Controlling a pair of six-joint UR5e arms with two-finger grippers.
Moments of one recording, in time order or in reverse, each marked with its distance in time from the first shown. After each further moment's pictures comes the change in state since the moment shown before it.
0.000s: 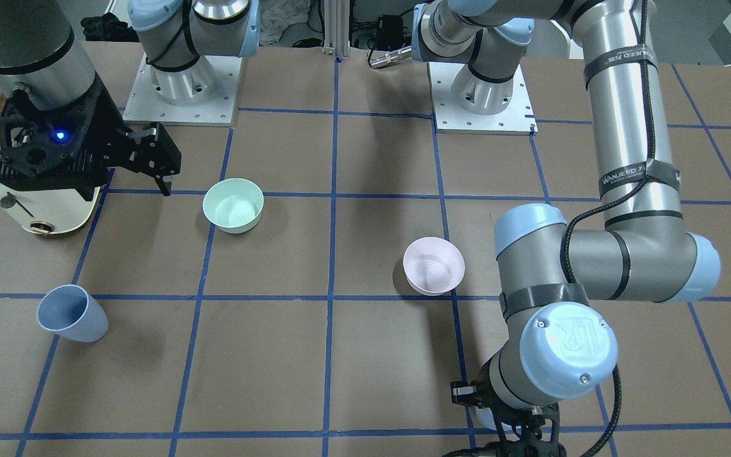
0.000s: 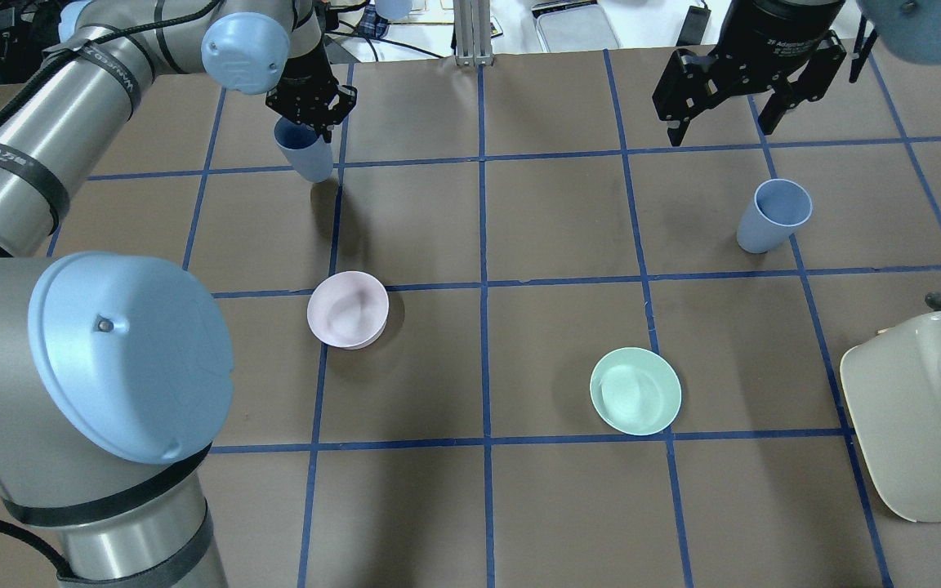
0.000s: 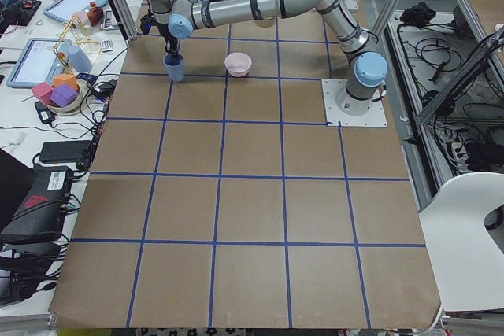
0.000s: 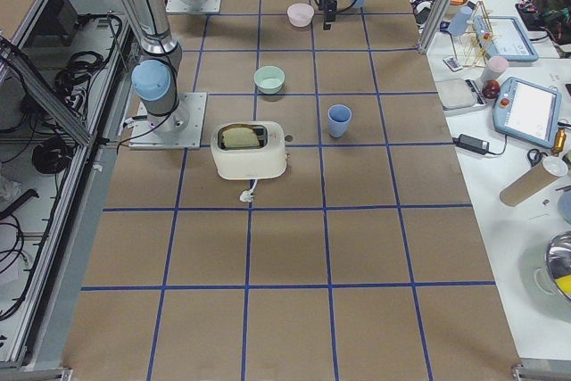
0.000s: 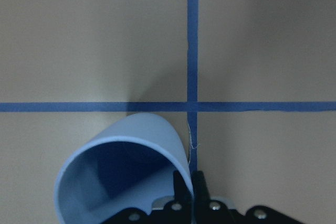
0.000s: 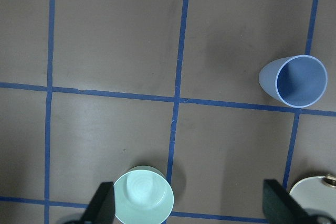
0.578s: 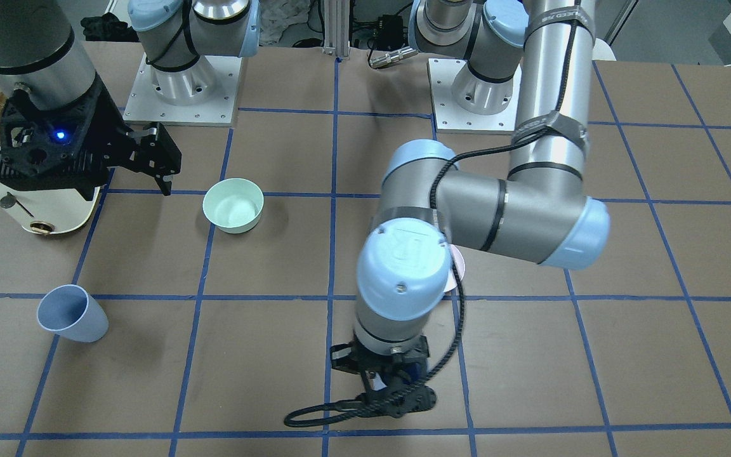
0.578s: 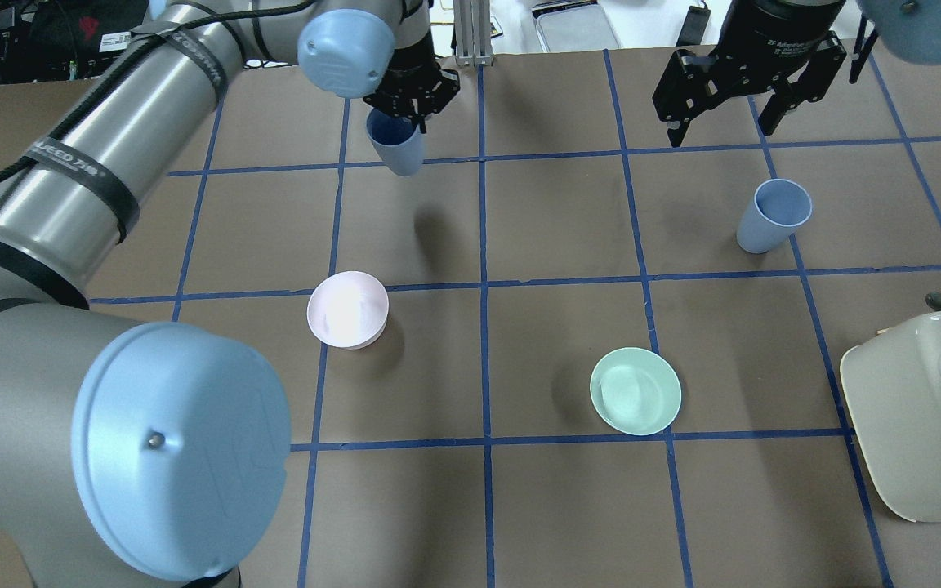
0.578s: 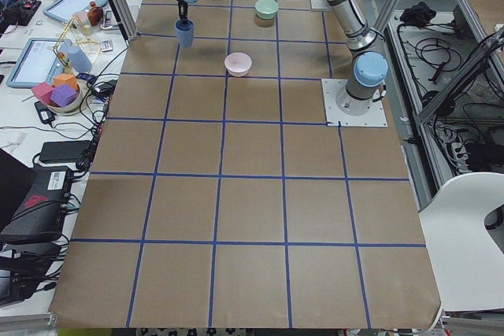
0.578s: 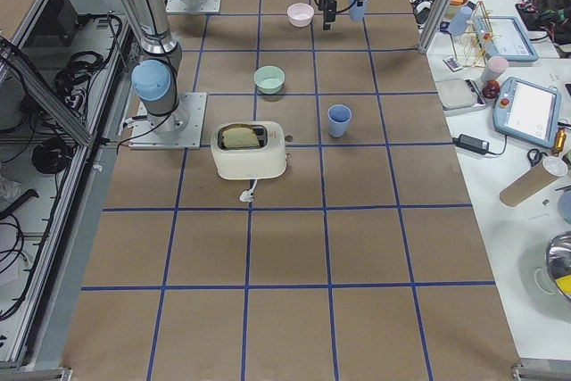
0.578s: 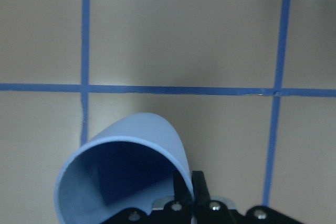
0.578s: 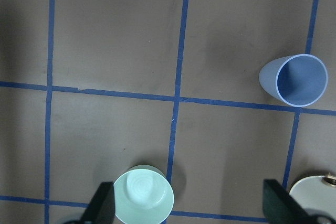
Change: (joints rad) left arm -0.221 0.019 0.014 0.016 -0.030 -0.355; right arm 0.000 0.000 0.000 0.003 0.000 0.000
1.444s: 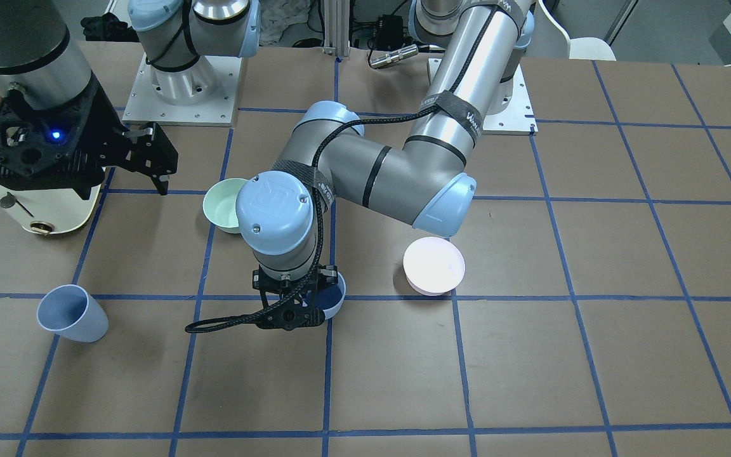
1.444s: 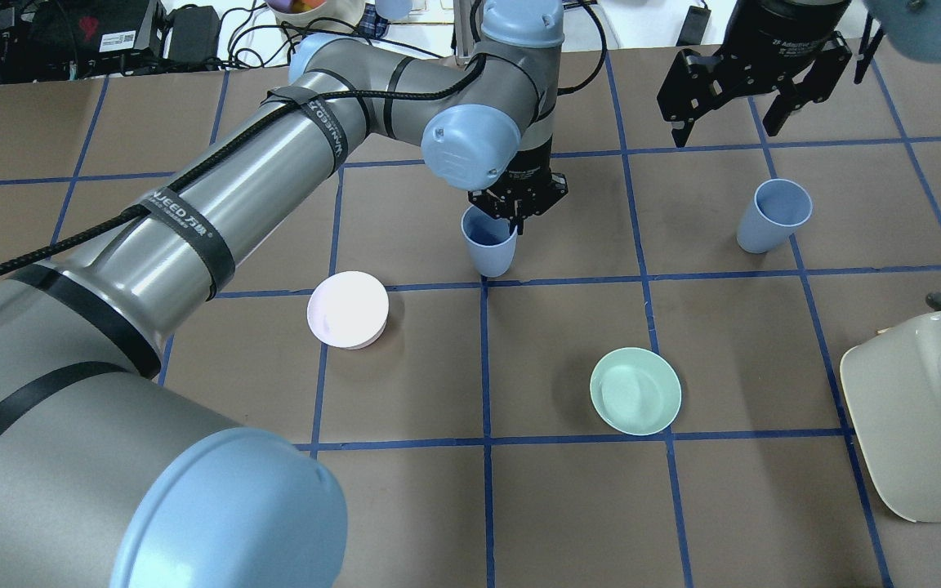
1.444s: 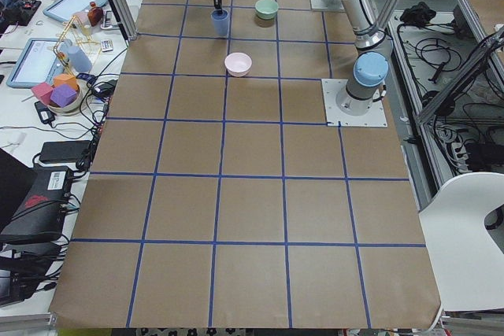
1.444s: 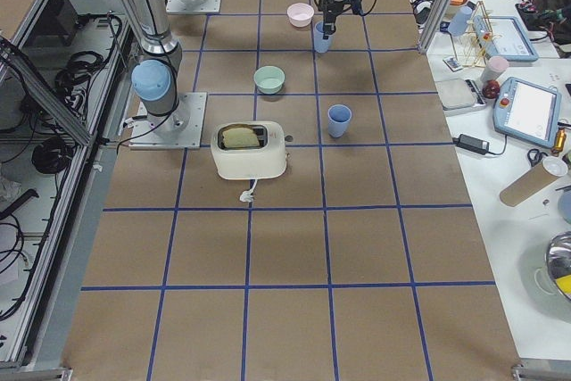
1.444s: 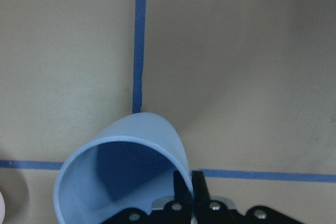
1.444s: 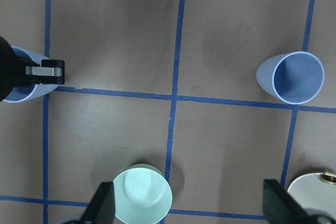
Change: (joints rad) left arm -0.165 0.037 -0.153 -0.056 -0.052 -0.110; right arm -0.006 -0.002 0.000 0.005 -0.003 0.002
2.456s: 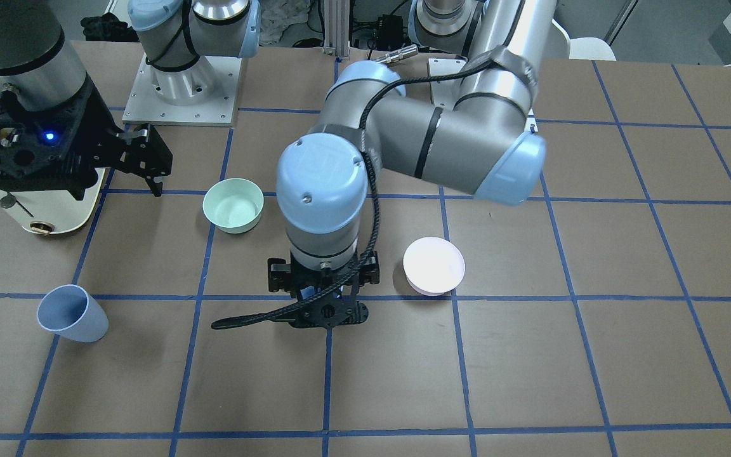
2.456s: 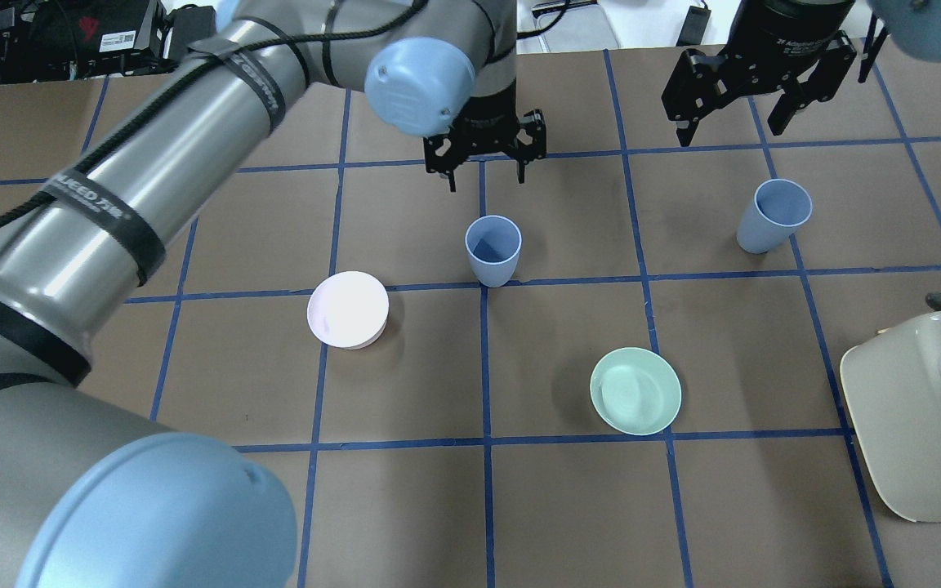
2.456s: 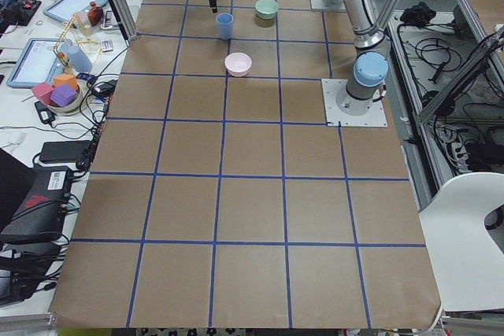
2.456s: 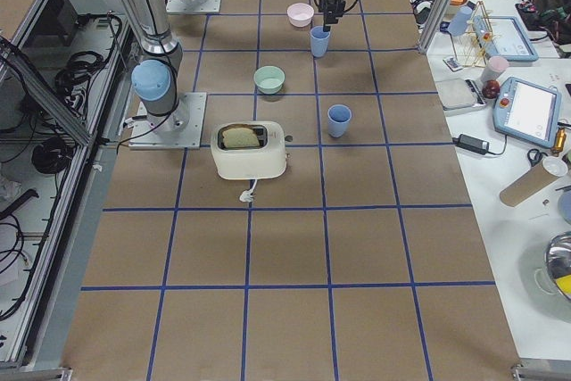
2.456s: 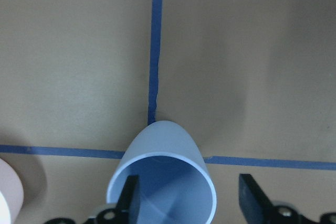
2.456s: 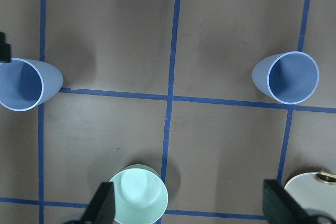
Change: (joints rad) left arm 0.096 0.090 0.102 -0.143 -0.015 0.092; right arm -0.025 0.005 0.001 0.000 -0.009 -0.007
